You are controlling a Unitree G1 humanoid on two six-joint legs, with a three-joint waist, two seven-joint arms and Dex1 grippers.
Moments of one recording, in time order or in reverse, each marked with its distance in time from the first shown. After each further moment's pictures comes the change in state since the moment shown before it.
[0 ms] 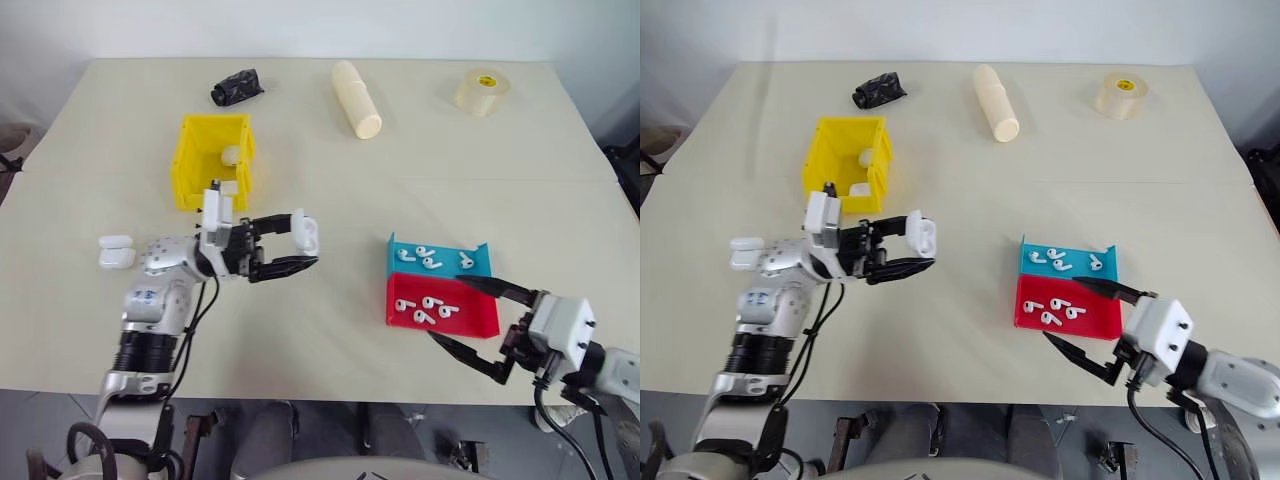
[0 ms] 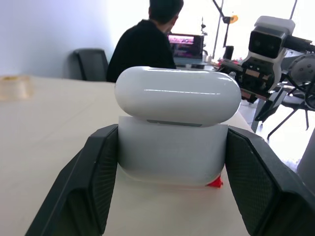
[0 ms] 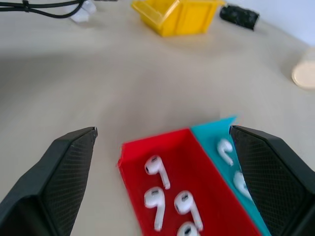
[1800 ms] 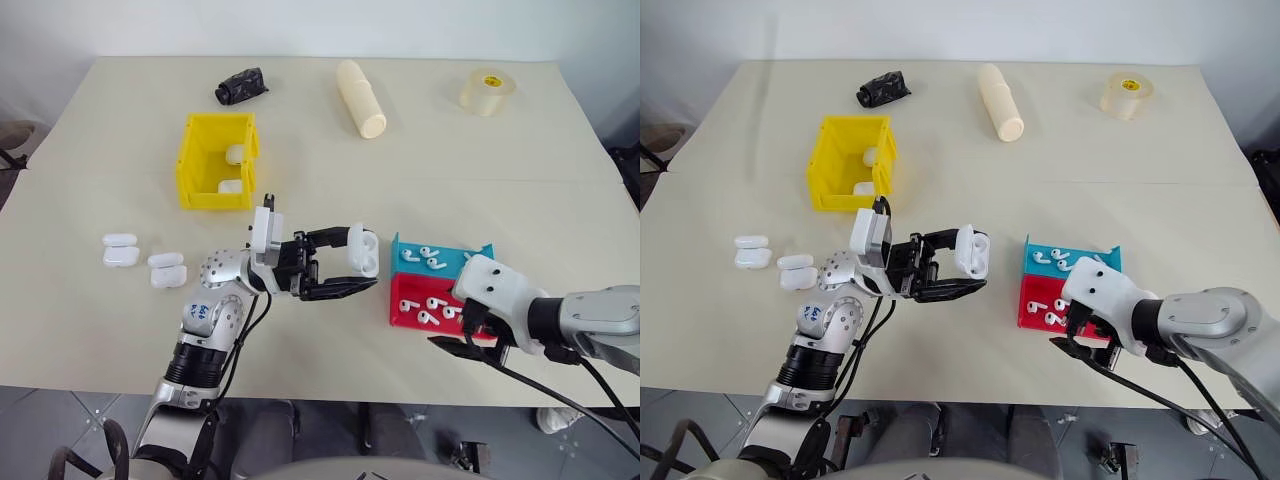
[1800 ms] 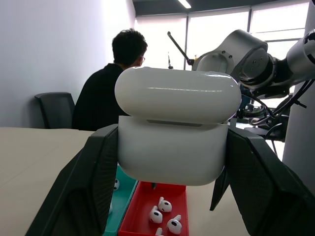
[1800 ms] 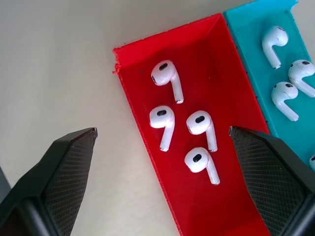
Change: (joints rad) left arm 0.044 -0.172 -0.112 -0.118 -0.017 -0.002 0.041; right arm -0.538 -0.539 0.358 -0.207 0.167 1.012 -0.295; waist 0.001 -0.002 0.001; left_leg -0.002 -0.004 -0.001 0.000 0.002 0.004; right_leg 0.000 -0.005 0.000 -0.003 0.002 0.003
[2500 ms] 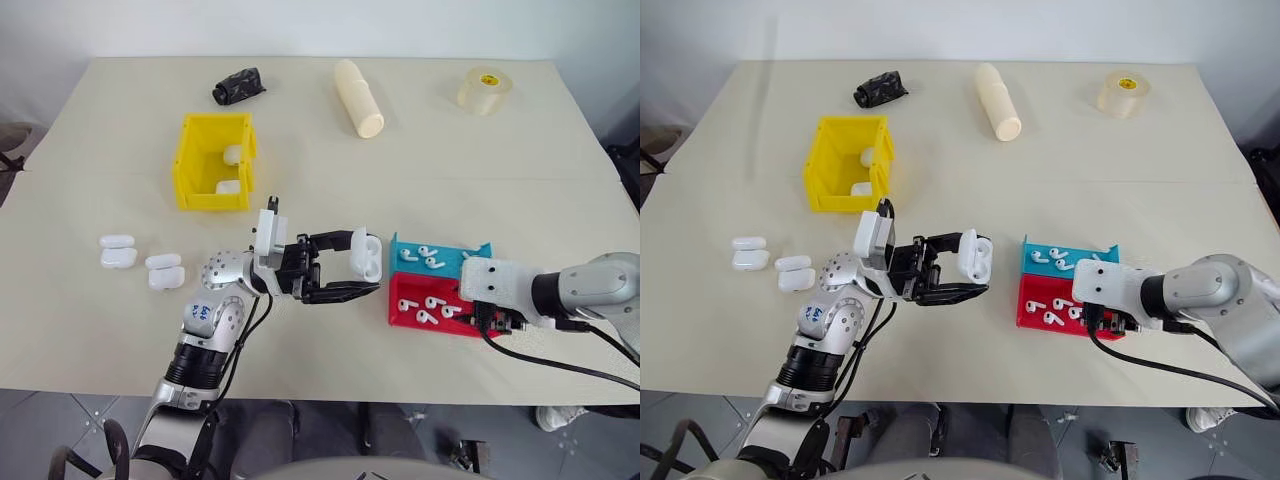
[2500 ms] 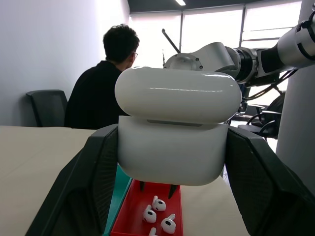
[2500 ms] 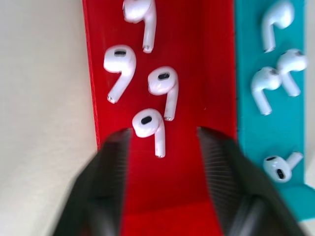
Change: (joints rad) left arm 0.004 0.010 -0.018 -0.007 0.000 0.003 -0.001; right arm -0.124 -0.081 0.240 0.307 -0.411 -0.463 0.340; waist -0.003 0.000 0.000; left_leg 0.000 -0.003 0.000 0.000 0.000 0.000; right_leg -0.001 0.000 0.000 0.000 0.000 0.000
